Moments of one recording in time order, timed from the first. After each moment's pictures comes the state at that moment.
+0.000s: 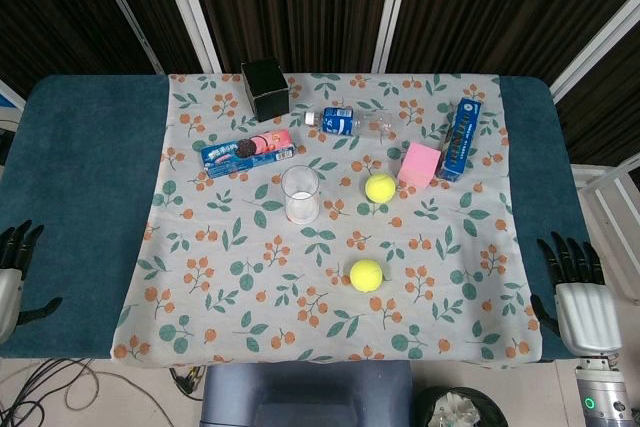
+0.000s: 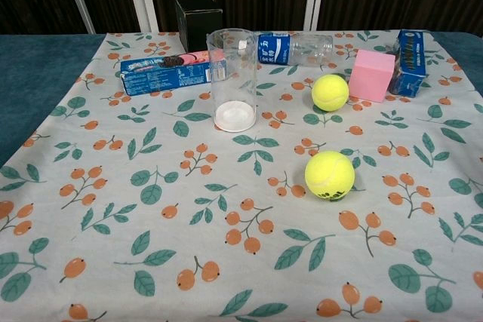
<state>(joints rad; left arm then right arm) -0.07 -1.09 -0.04 -1.69 1.41 1.47 0.20 0.09 -1.22 0.02 -1.61 -1.48 1.58 -0.23</state>
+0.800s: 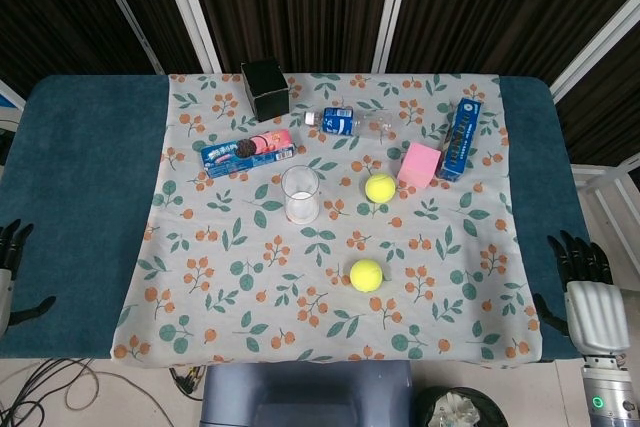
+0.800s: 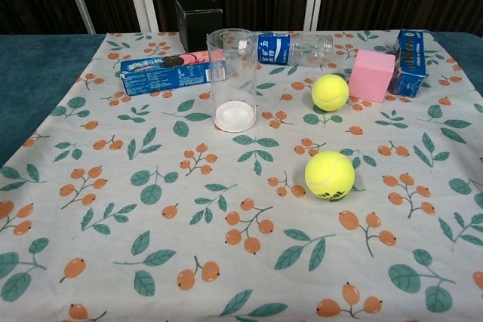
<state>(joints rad) -0.05 -1.08 -0.05 -1.71 1.41 1.49 0.19 0.07 -1.19 0.05 -1.64 -1.45 1.56 -0.13</state>
